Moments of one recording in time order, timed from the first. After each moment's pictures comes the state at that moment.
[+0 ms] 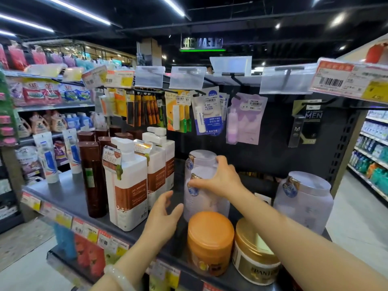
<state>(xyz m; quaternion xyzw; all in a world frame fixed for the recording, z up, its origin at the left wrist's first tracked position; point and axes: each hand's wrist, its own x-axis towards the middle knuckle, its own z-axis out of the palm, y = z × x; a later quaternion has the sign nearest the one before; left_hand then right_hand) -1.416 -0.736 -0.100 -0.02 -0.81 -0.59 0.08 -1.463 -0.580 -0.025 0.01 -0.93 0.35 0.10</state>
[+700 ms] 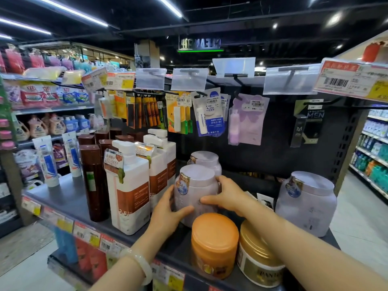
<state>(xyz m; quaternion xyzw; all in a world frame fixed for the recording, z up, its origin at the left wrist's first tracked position) -1.452 -0.744 -0.112 -0.08 -0.80 -0.59 0.09 -1.474 -0.562 -0.057 0.05 -0.90 0.44 -0.01</state>
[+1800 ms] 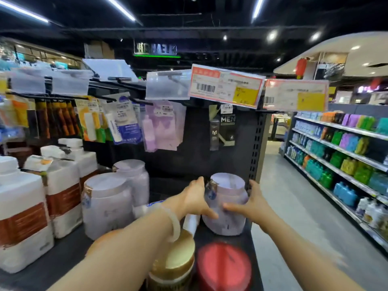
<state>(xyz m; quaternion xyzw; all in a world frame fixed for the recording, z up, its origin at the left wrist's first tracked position) -1.466 -0.505 -0.031 -0.26 -0.93 -0.24 -0.08 -1.416 -0.333 -0.066 -0.12 -0.86 0.47 0.17</state>
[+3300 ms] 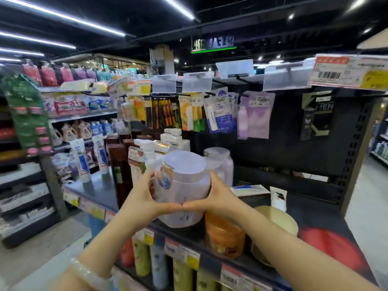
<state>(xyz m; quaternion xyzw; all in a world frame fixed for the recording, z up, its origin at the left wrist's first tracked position) -1.359 -0.802 -0.034 -0.08 -0.82 -0.55 0.10 -1.398 -0.611 -0.042 0.20 -0.81 0.55 -0.02</state>
